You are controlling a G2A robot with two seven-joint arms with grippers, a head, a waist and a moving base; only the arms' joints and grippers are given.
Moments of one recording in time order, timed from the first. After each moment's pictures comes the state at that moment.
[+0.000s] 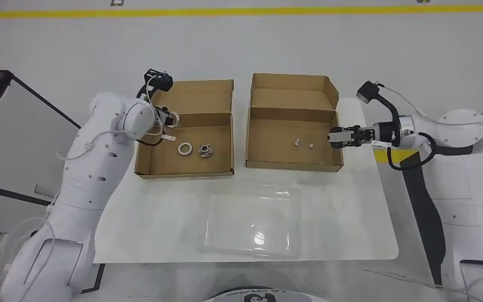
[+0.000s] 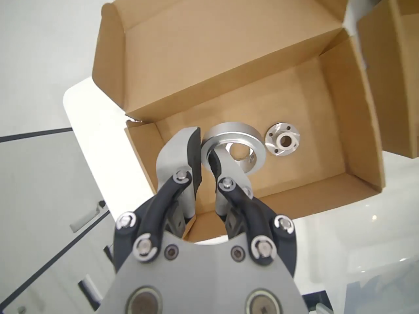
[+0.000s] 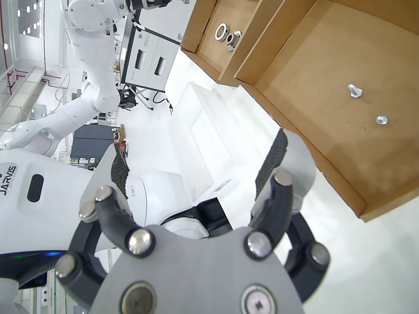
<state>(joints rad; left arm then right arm) 0.80 -1.08 -1.09 -1.44 1.07 -0.03 -1.29 -1.04 -0.94 1.49 -1.46 0.20 -0.22 1.54</state>
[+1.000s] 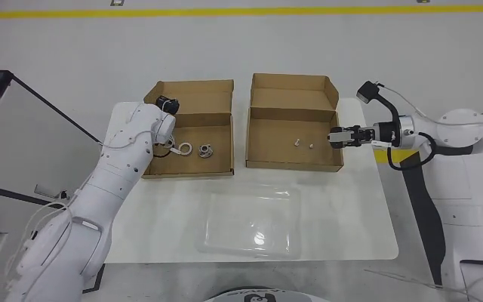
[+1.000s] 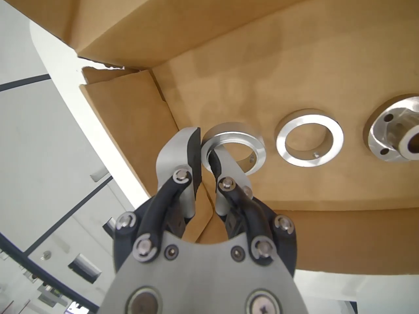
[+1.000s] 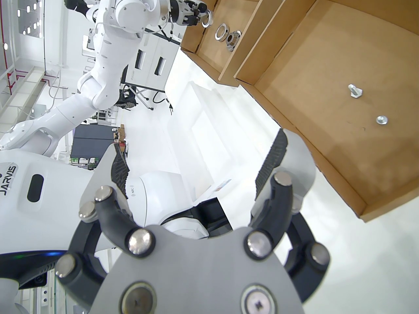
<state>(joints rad) 0.69 -1.17 -0.86 -1.07 1.19 0.03 -1.31 -1.04 -0.94 1.49 -1.46 0.20 -0.22 1.54</state>
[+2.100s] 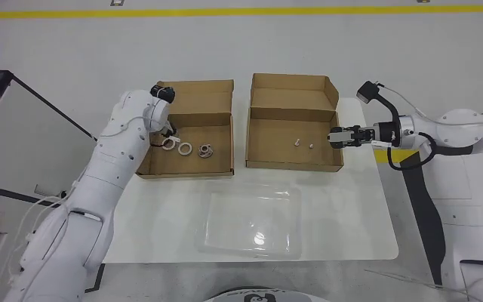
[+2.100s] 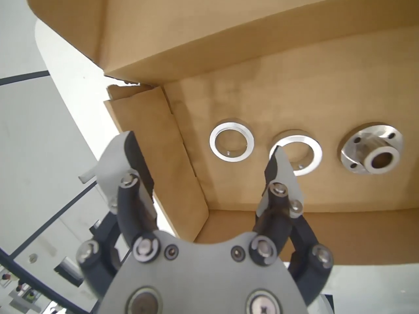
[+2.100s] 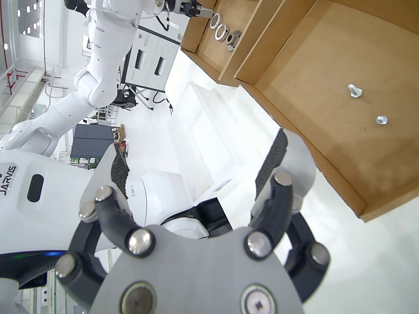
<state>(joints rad) 0.64 -1.19 -0.96 -1.07 1.14 0.02 -1.34 -1.04 -0.94 1.49 -1.46 0.20 -0.22 1.54</state>
